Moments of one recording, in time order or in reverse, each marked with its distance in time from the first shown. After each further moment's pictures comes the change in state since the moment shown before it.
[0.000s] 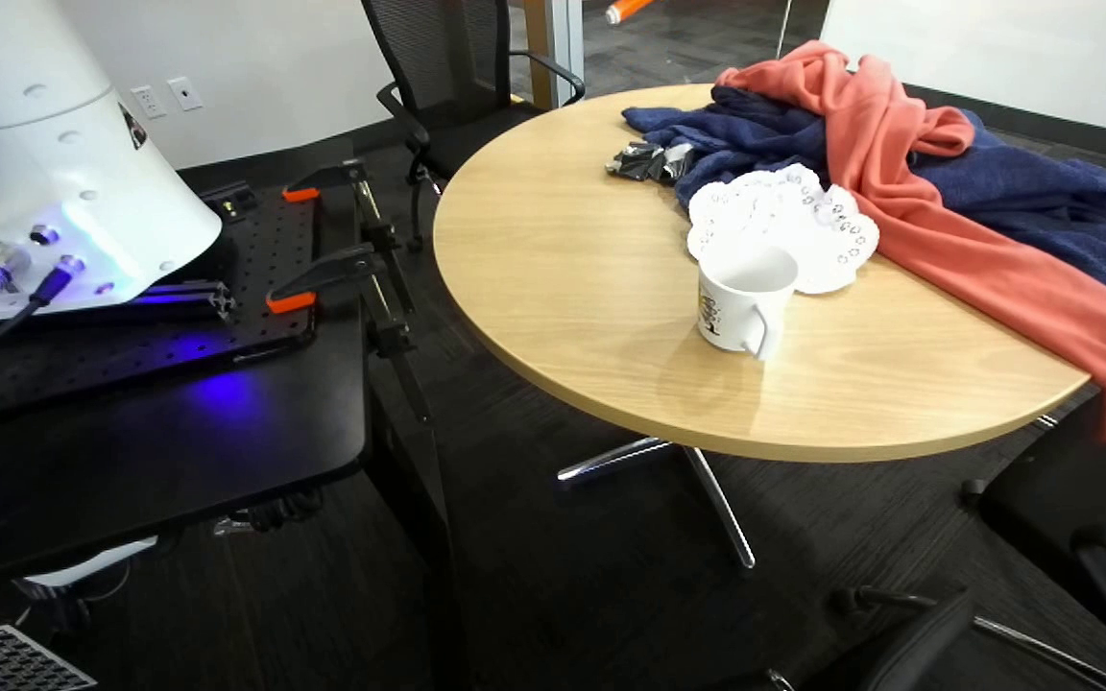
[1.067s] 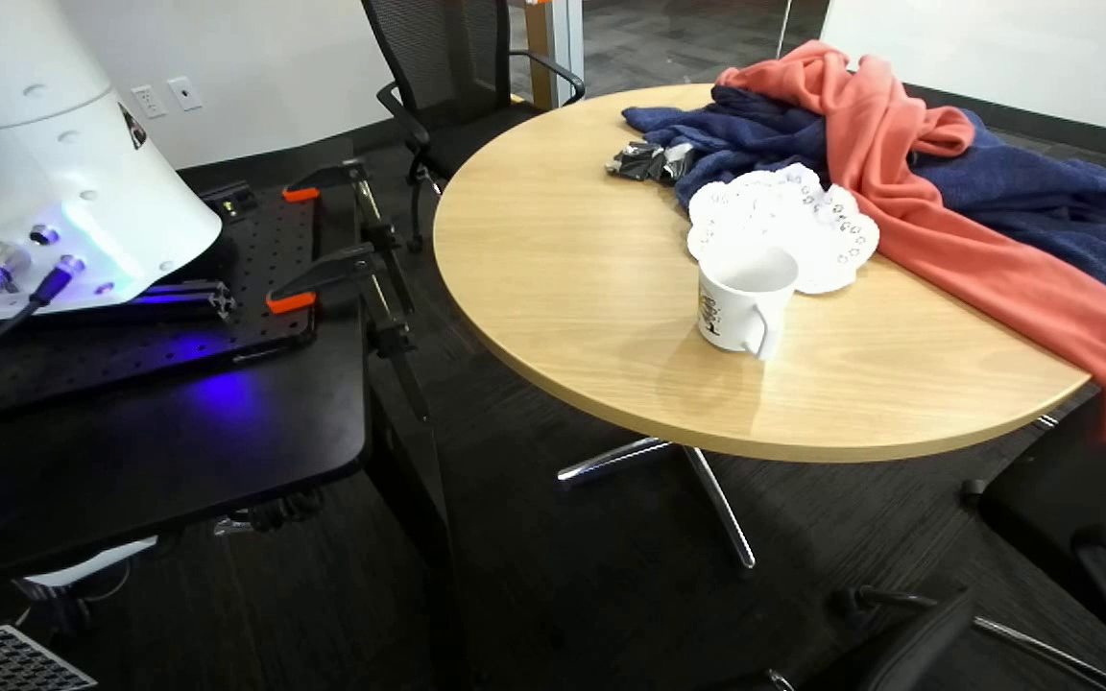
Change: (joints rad) arm -0.001 -0.097 0.025 0.009 0.273 -0.369 -0.254
